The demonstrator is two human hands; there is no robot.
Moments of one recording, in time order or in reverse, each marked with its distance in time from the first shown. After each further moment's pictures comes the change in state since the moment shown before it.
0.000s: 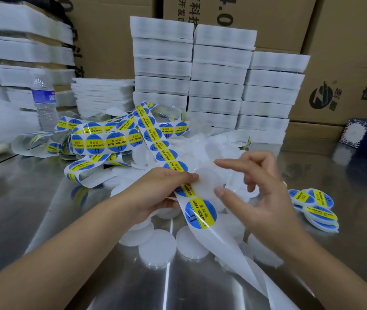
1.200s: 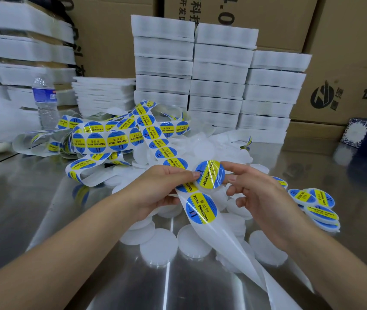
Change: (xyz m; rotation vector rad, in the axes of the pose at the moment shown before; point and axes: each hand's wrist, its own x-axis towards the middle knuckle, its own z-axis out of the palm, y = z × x) left_hand -0.001 0.001 -0.003 0.005 -0.044 0.035; right_hand 0.011 0.016 -0.003 0.480 -0.171 0.661
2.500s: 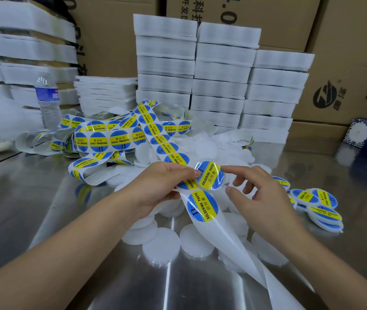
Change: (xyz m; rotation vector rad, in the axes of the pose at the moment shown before) left_hand -0.001 0.002 -0.001 0.067 0.047 0.038; right_hand -0.006 0.007 0.005 -0.714 0.216 -0.305
